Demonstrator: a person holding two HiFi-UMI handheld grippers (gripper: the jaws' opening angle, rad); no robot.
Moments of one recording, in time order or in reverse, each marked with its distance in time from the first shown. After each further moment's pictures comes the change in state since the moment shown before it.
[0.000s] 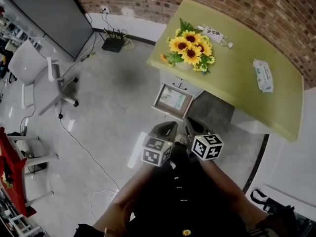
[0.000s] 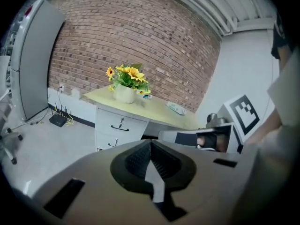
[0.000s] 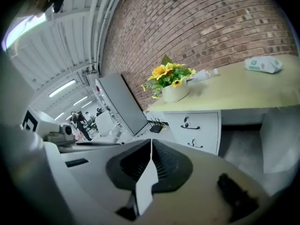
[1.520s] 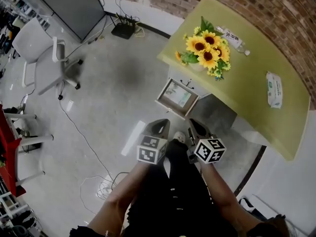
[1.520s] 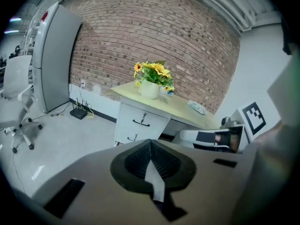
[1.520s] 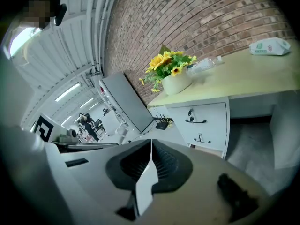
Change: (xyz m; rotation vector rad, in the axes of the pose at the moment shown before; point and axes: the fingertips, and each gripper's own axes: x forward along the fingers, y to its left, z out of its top) left arm -0.005 0.064 -0.023 -0.103 0.026 0.213; right arm 0.026 -0.011 -0.013 0.032 0.035 0.099
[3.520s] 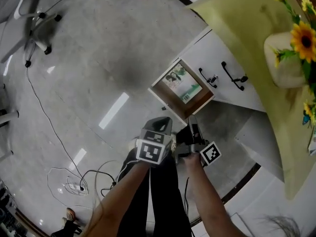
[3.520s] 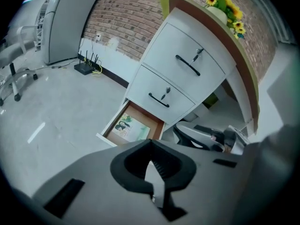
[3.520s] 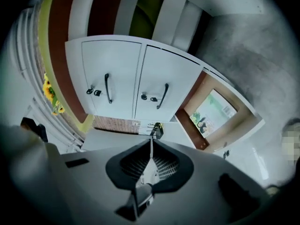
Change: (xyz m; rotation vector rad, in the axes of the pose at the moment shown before) left arm 0.241 0.133 -0.199 -0.264 0.197 0.013; right arm 0.211 -0.198 -0.174 0.916 -0.273 0.103
